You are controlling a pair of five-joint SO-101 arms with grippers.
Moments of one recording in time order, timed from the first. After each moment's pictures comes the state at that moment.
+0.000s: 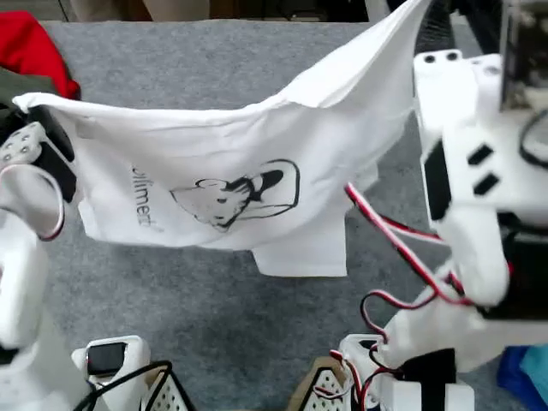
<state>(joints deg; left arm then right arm) -12.2 -44.0 -13.3 81.9 4.5 -1.2 -15.6 -56.0 82.3 6.5</state>
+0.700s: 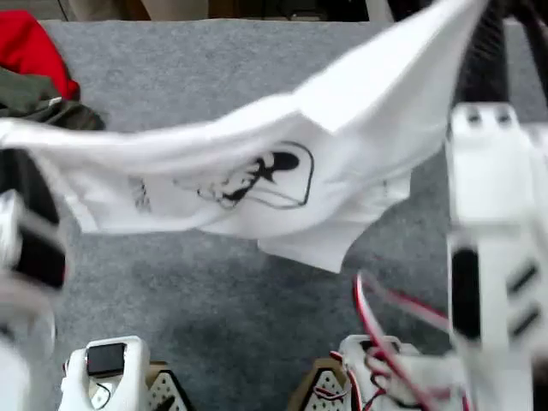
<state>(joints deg) -12.3 -61.6 -11.8 80.2 4.5 -1.2 -23.5 -66.5 79.3 6.5</state>
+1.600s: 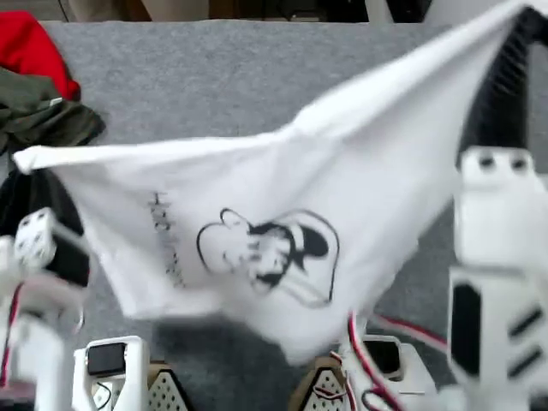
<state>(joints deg) -12.4 -73.6 20.0 68.3 4.6 -1.2 -34.7 -44.4 66.9 6.5</state>
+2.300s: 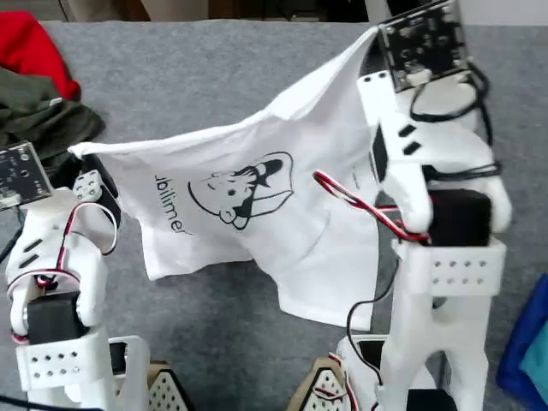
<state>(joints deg) -12.4 -72.7 54.1 45.5 0.0 -3.7 -34.2 6.5 50.2 12.7</state>
